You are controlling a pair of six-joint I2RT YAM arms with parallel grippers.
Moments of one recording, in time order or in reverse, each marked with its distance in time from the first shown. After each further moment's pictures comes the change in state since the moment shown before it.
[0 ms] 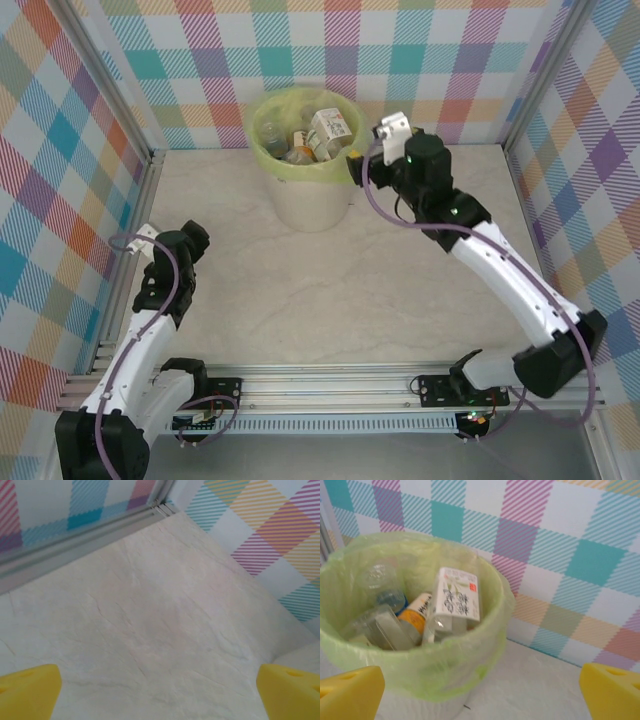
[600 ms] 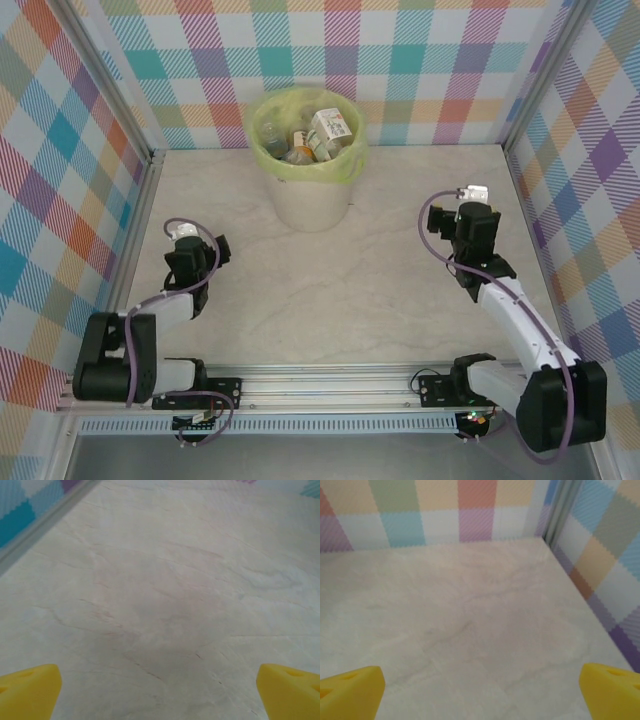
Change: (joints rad) left arm 0.031 0.483 -0.173 0.656 0.221 0.501; right arm -0.429 -0.214 -0.666 0.201 0.072 0.215
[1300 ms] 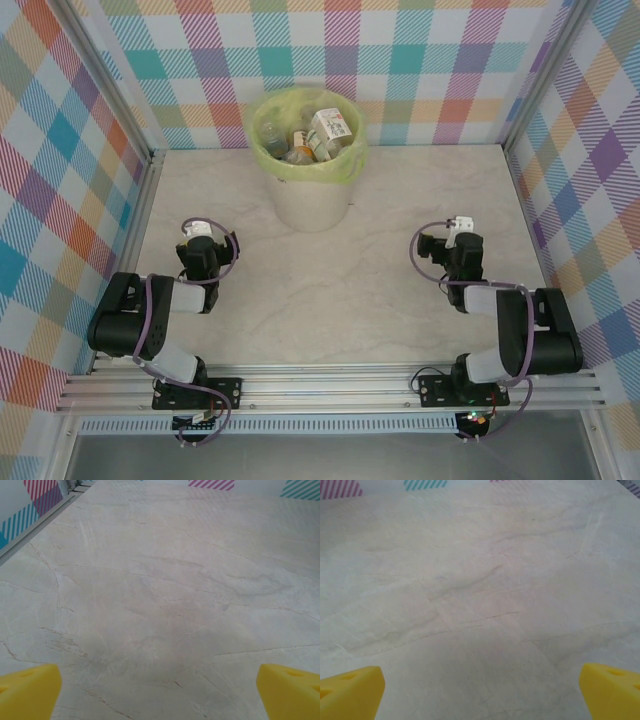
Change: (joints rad) left arm -0.066 0.213 0.000 0.306 -0.072 0.063; right arm -0.106 0.375 -0.364 0.785 -0.275 -0.027
